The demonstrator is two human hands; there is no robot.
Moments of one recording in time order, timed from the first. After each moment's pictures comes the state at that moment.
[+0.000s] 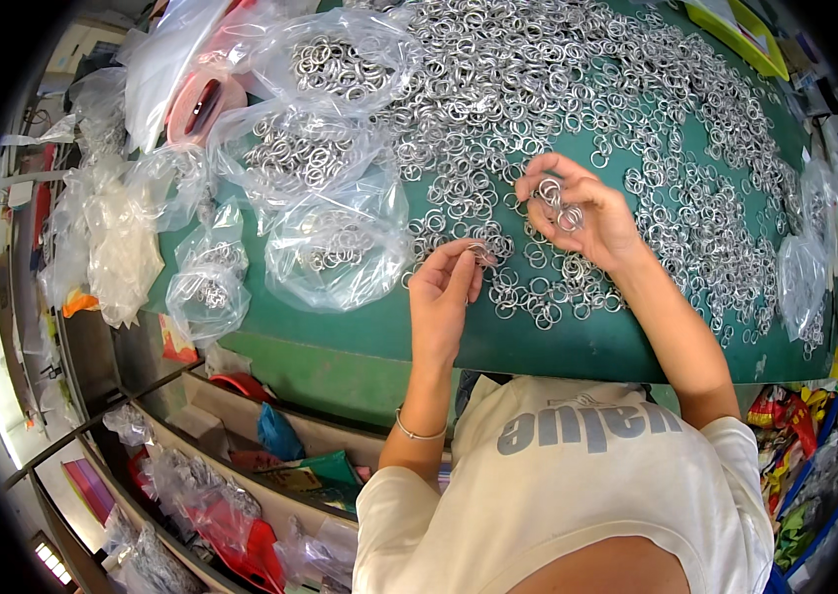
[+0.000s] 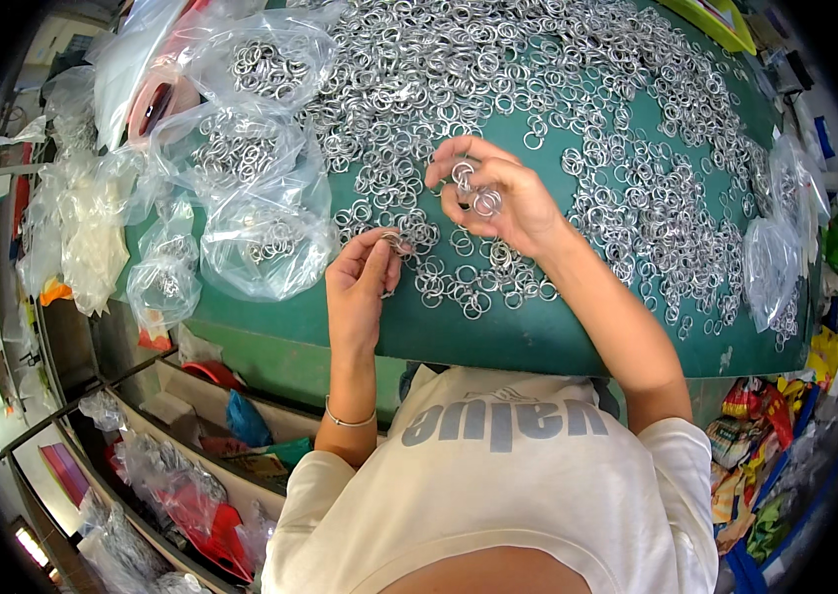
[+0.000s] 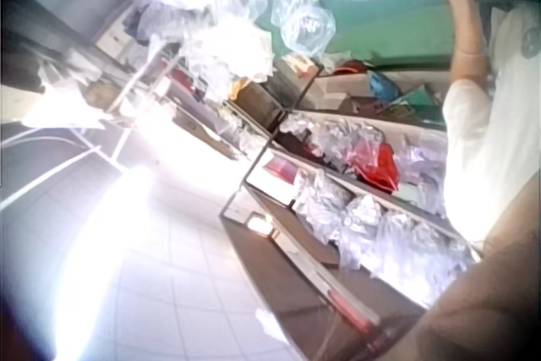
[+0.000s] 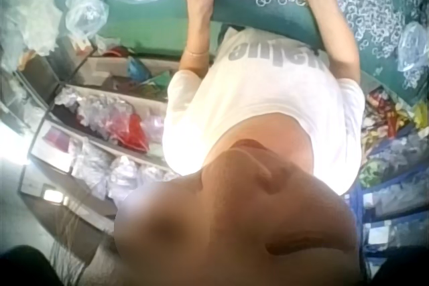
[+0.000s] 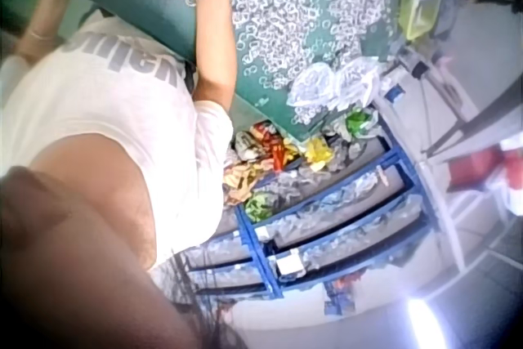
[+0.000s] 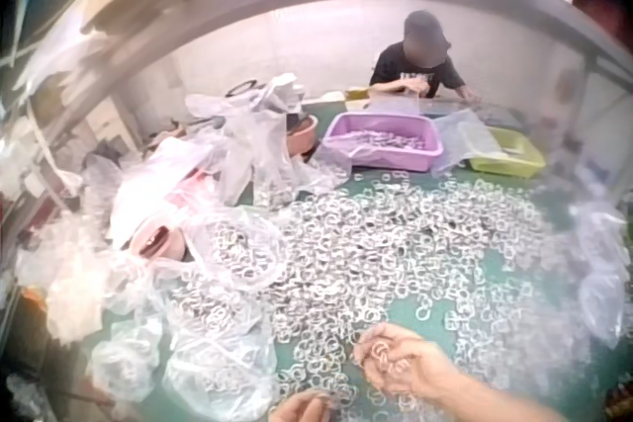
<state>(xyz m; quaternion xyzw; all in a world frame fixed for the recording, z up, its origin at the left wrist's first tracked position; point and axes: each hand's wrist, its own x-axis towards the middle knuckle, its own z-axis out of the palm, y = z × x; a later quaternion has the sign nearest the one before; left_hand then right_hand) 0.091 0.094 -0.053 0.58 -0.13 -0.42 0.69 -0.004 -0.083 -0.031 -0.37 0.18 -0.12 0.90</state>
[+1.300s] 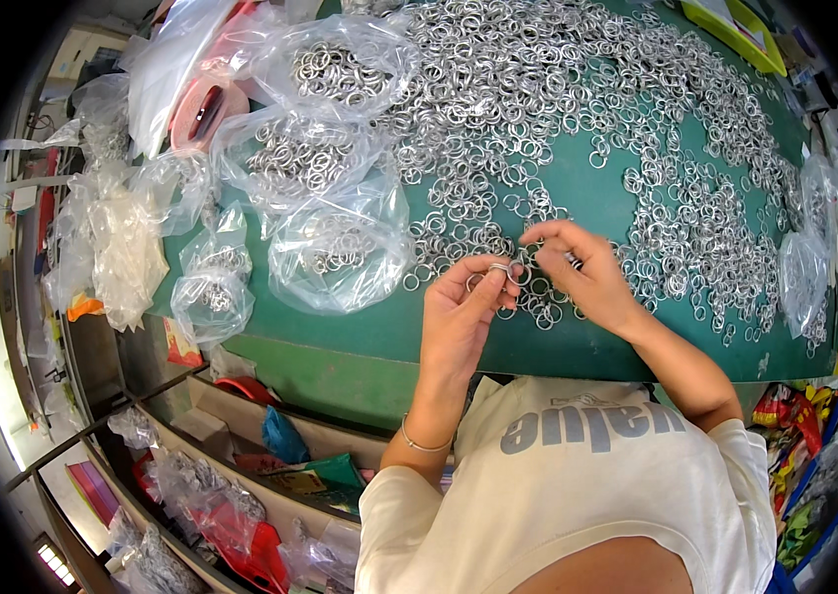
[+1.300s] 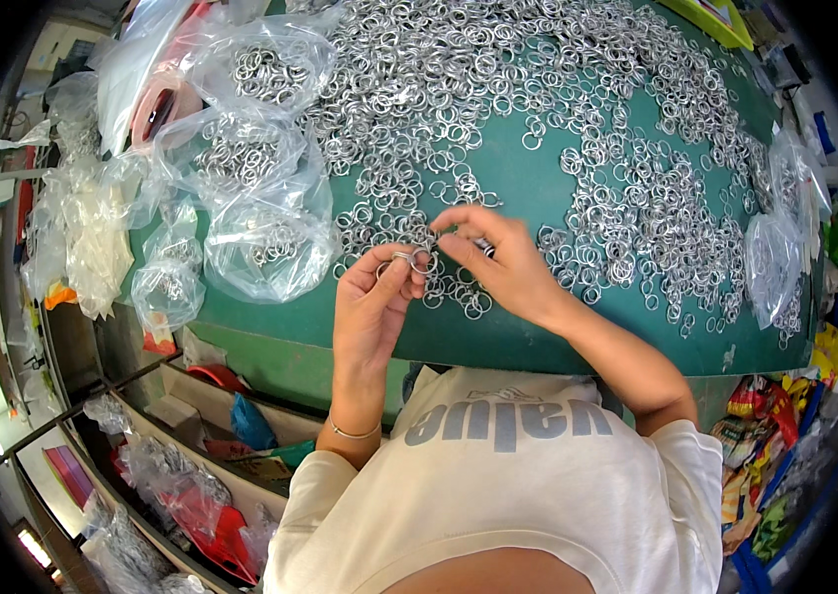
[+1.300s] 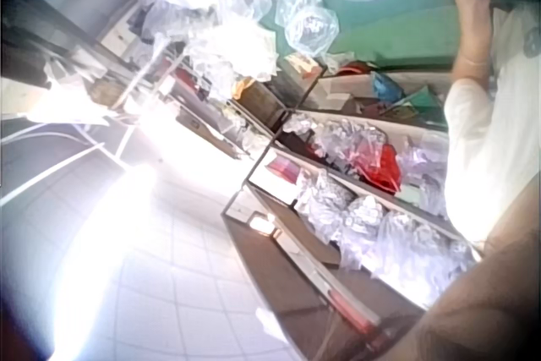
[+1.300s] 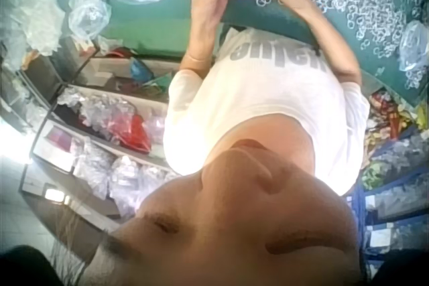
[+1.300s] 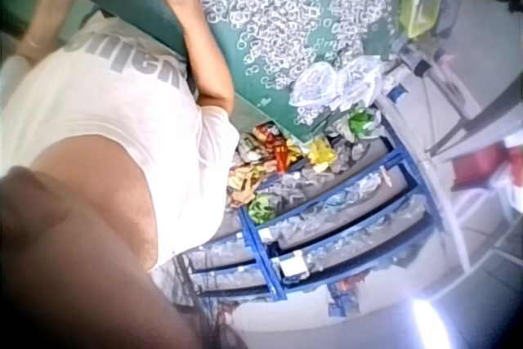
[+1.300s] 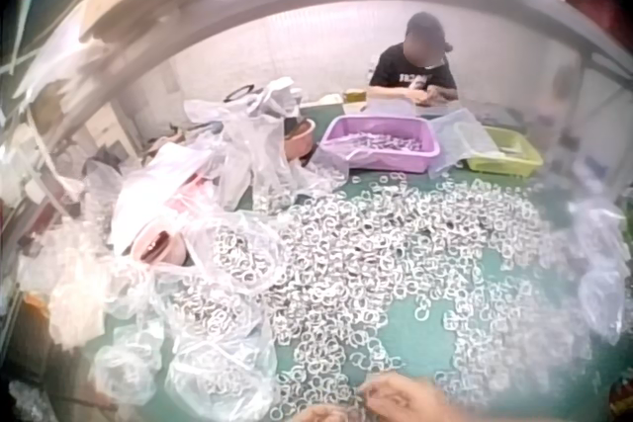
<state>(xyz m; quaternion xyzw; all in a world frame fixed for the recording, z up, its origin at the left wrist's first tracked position) 0.075 0.095 -0.026 0.41 -0.05 -0.52 0.74 -0.037 -0.038 -0.020 -0.67 0.26 -0.14 0.68</state>
